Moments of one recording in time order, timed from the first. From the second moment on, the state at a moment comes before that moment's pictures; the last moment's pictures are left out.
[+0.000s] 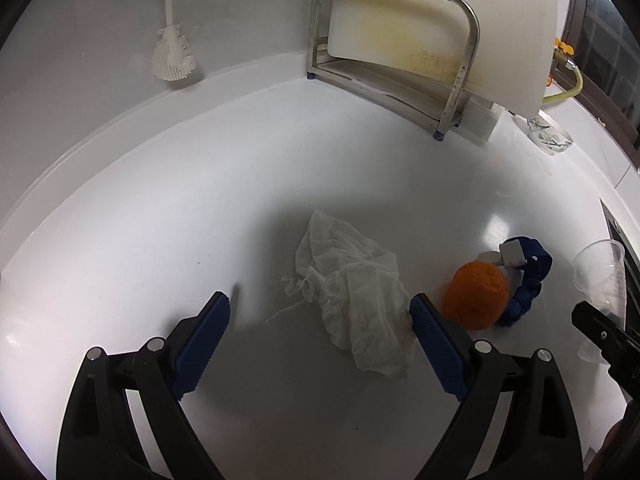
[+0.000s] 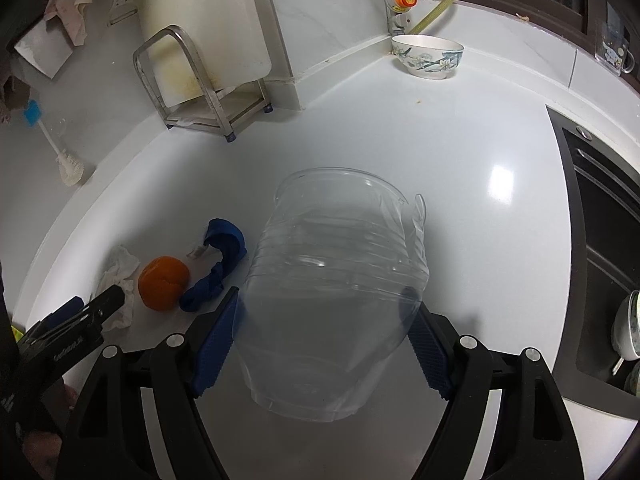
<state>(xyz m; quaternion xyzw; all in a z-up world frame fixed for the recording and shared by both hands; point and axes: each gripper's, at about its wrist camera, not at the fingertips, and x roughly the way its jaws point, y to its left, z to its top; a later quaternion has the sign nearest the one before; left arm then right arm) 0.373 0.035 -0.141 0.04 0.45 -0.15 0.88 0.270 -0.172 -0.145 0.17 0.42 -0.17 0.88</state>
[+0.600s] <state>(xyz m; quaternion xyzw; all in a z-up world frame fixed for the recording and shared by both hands) 0.362 0.032 -0.132 0.02 0.46 -0.18 0.87 0.253 -0.163 -0.132 0.16 0.42 -0.16 0.88</state>
